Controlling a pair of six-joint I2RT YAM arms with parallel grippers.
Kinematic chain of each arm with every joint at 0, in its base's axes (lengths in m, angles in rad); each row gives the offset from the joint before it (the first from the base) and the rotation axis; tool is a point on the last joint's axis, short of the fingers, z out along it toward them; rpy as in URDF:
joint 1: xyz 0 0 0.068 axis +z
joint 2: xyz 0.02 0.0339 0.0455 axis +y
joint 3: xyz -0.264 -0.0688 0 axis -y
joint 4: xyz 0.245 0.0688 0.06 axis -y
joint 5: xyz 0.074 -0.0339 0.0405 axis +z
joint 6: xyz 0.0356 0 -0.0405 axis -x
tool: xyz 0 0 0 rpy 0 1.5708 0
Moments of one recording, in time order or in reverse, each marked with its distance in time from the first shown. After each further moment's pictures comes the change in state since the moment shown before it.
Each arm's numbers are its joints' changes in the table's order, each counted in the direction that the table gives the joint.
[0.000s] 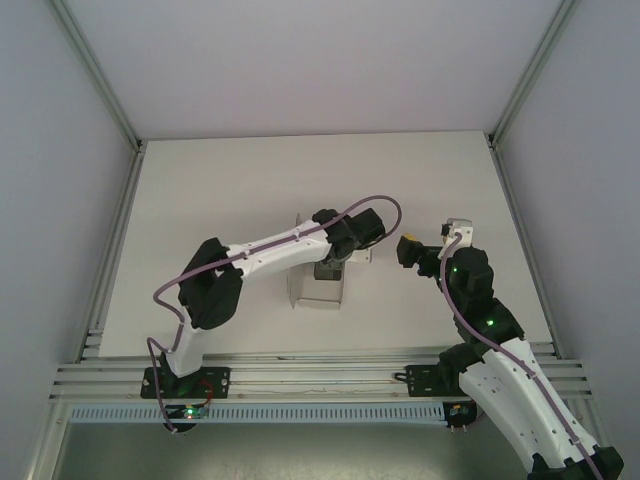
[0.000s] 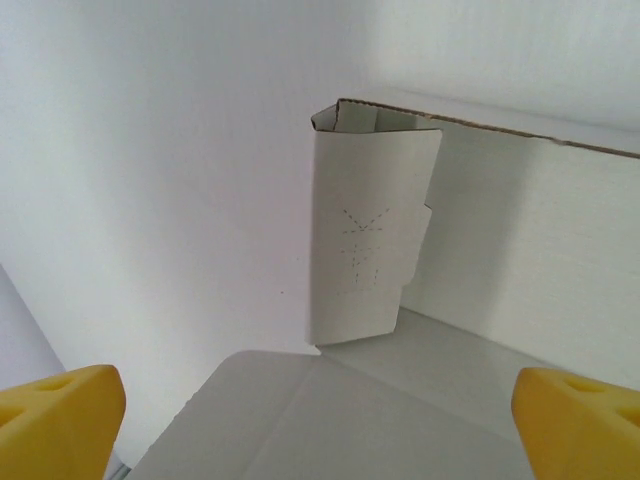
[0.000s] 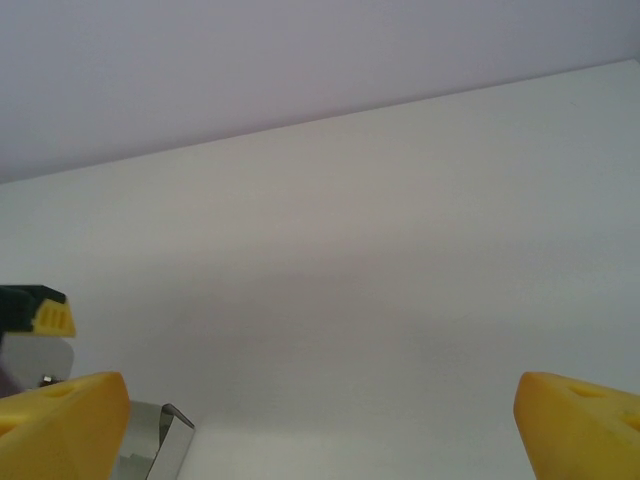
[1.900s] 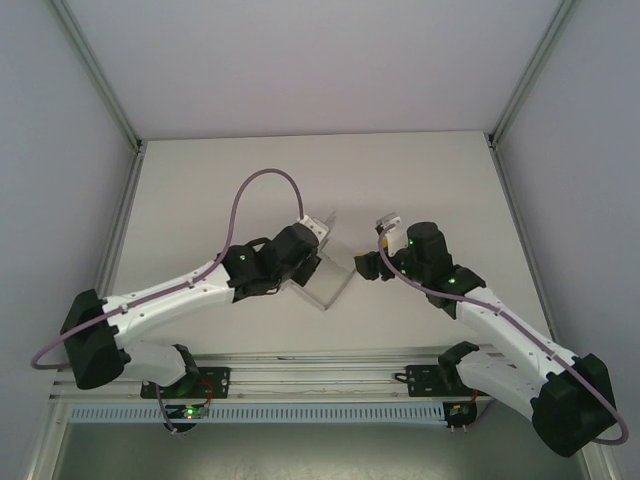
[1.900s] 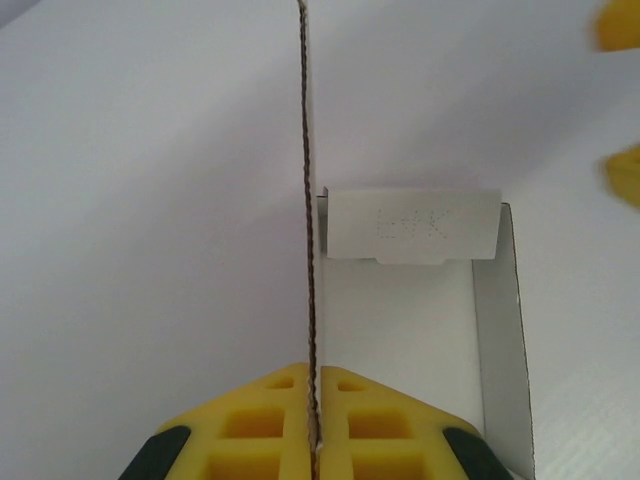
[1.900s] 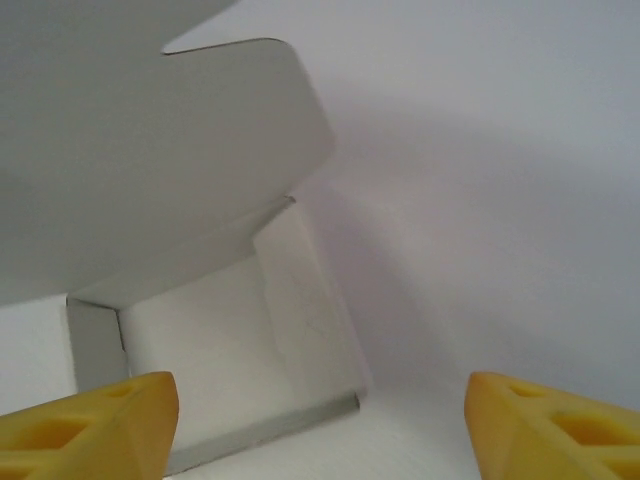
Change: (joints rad) left arm -0.003 -0.705 -0.669 0.525 -0.149 0.741; right arm 0.148 0.461 0.104 0.095 0.386 0.245
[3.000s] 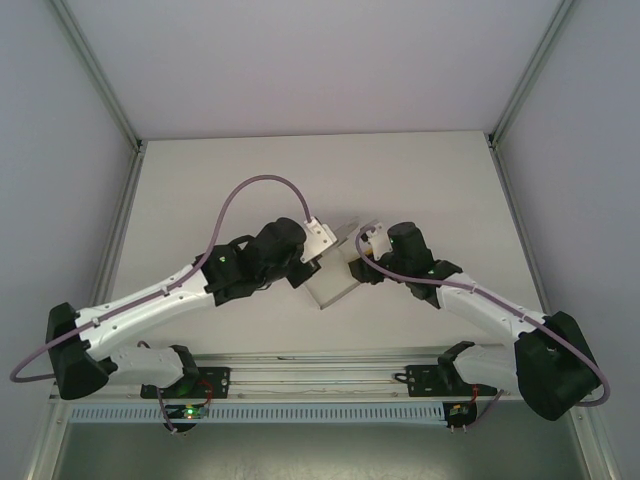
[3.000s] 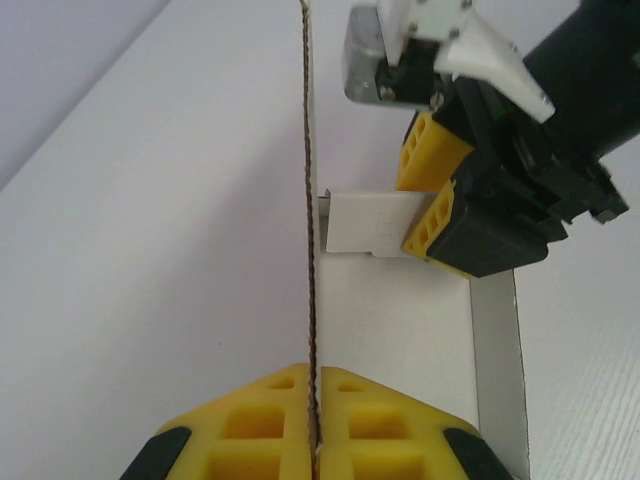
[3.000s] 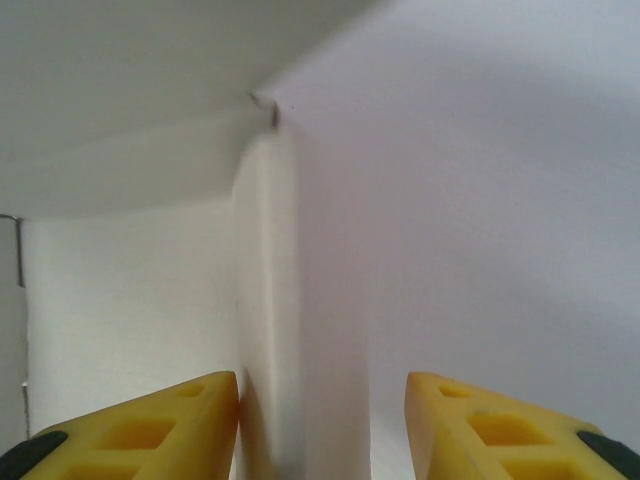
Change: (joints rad) left arm -0.014 -0.098 0.049 -0.012 -0.107 -0.256; right arm 0.026 0.198 -0.023 0.093 0.025 0.004
